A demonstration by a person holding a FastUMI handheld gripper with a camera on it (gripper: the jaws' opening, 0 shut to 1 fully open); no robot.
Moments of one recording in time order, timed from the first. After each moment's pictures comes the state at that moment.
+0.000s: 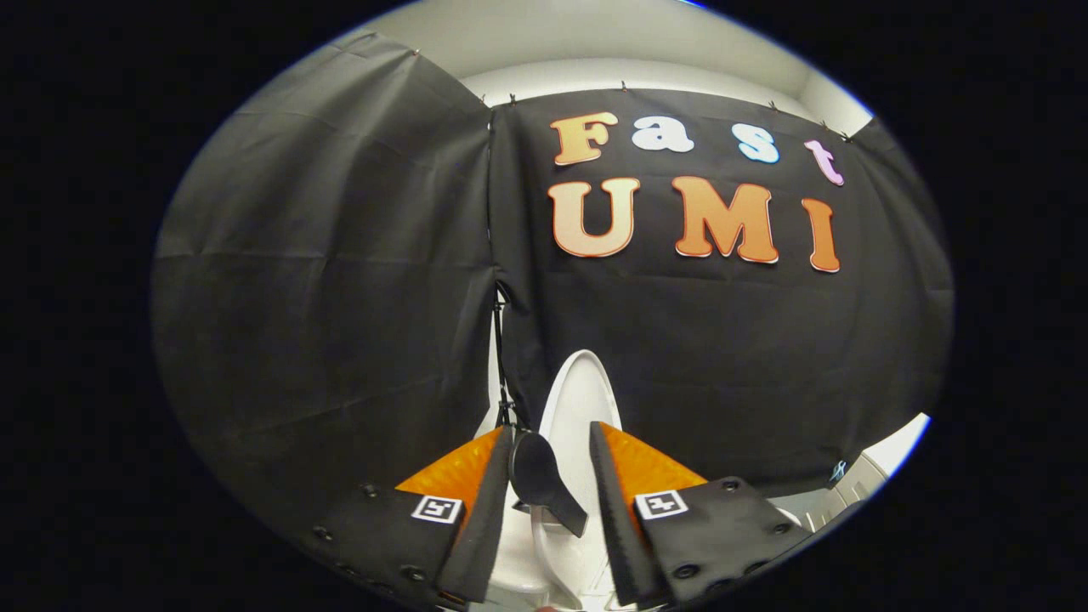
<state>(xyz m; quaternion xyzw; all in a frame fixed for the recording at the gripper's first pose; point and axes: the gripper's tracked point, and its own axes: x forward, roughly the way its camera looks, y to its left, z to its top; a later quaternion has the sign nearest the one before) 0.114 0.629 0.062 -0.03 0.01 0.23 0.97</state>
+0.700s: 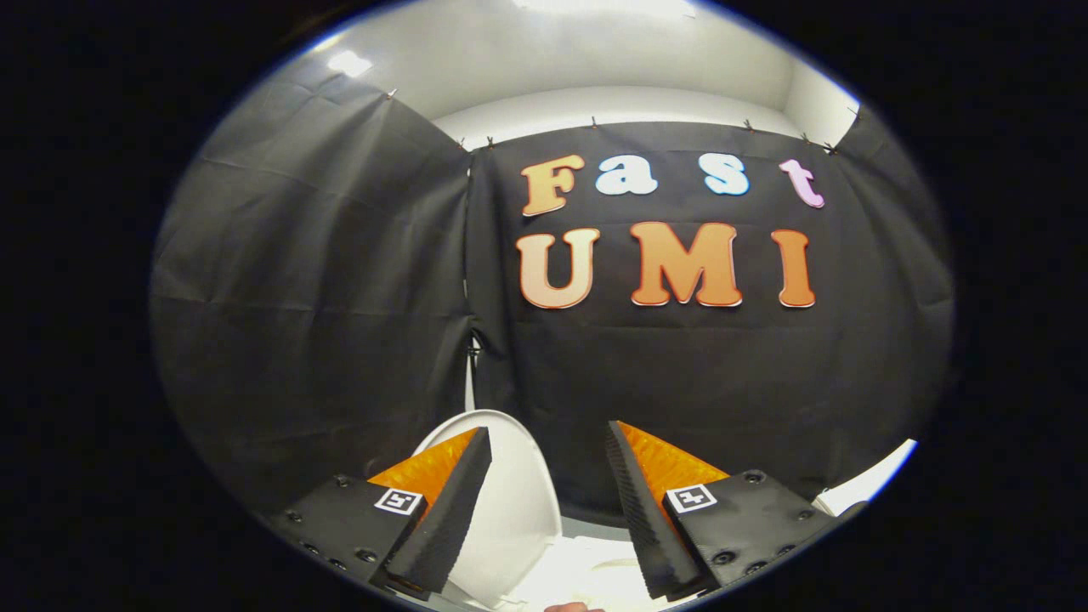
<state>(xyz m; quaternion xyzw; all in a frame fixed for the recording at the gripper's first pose) 0.138 0.438 0.139 0.00 -0.04 0.23 0.97</state>
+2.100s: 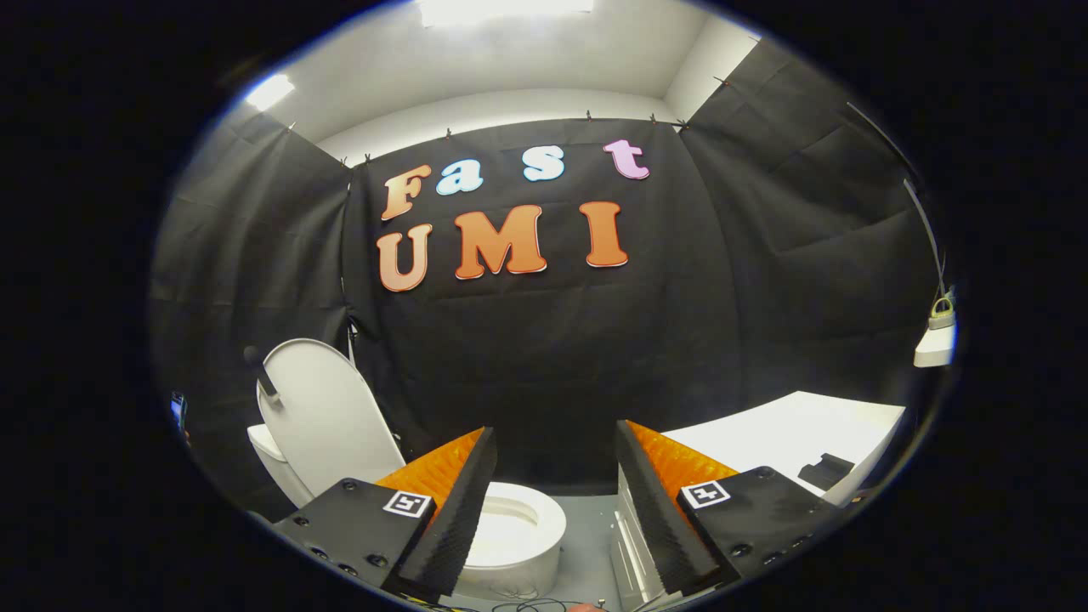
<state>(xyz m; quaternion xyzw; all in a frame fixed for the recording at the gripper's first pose) 0.051 0.028 -0.003 0.04 -0.01 0.08 1.00</state>
